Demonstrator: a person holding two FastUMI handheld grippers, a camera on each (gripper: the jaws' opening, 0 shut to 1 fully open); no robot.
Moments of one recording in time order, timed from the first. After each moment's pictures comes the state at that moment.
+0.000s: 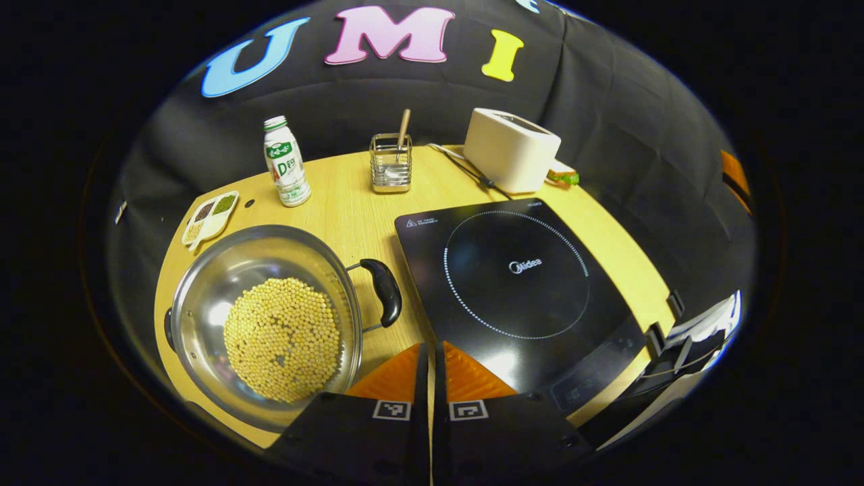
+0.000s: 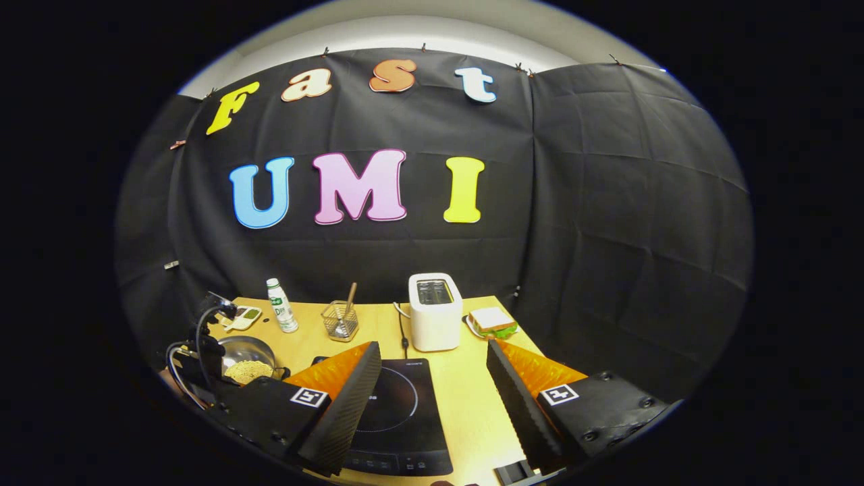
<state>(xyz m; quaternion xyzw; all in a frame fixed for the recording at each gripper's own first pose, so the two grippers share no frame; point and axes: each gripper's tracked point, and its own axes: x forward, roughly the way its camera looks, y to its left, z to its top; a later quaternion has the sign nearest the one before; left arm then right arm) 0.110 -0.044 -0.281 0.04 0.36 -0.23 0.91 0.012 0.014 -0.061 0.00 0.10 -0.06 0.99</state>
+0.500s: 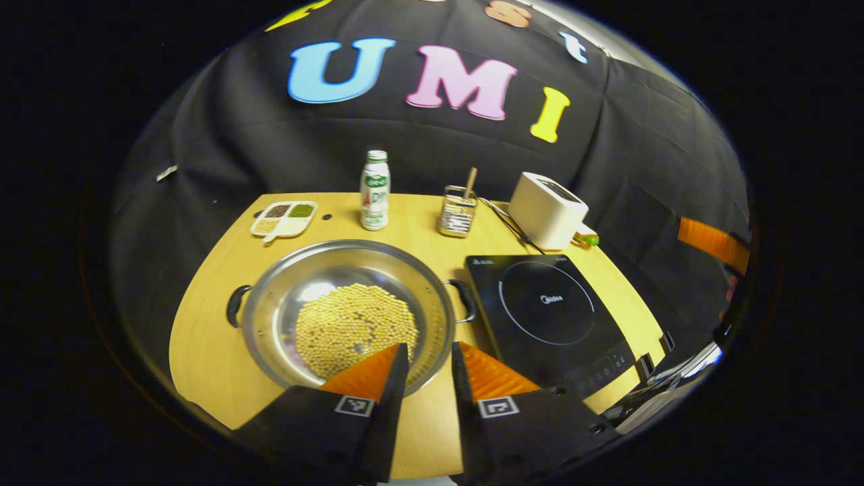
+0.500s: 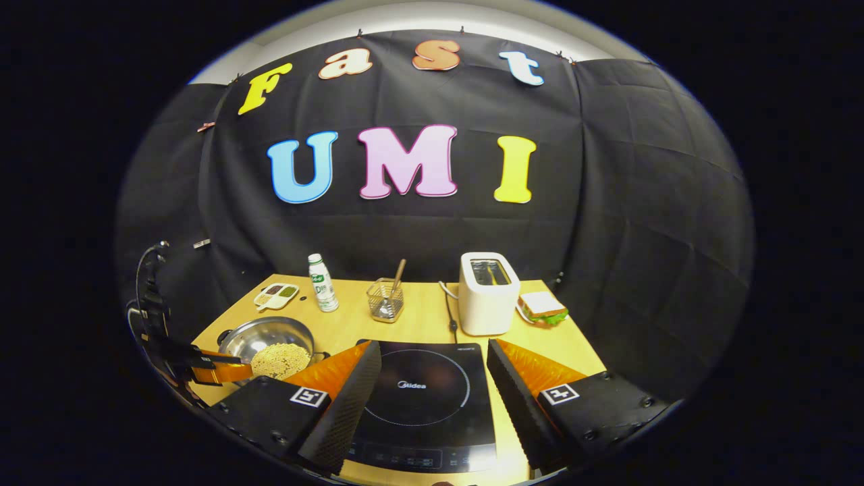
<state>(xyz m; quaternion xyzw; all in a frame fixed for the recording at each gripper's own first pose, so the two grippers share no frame) 0.092 0.085 -0.226 -0.04 0.27 -0.14 0.95 0.034 0.100 -0.098 0.00 0.16 0.03 0.99</state>
